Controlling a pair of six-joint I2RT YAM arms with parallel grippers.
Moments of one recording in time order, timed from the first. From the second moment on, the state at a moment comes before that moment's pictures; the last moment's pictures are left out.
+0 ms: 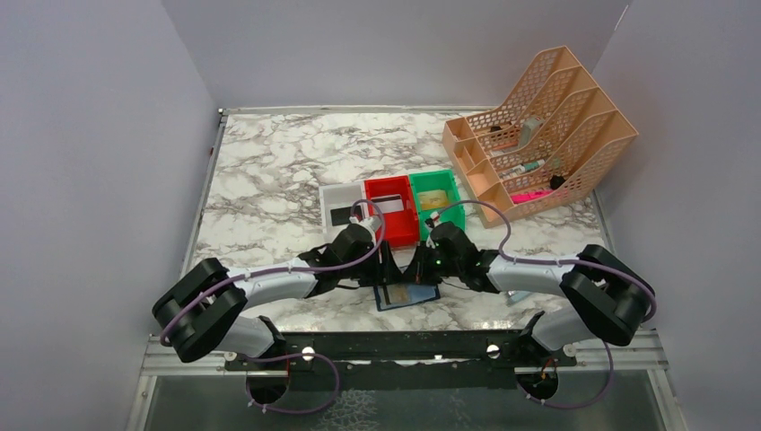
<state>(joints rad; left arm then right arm) -0.86 1.34 0.51 0.13 0.22 -0.90 0.83 1.44 0.51 0.20 -0.23 0.91</state>
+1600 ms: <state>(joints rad) -0.93 1.45 0.69 0.08 0.18 -0.85 0.82 0.83 0.47 -0.26 0.24 0.92</state>
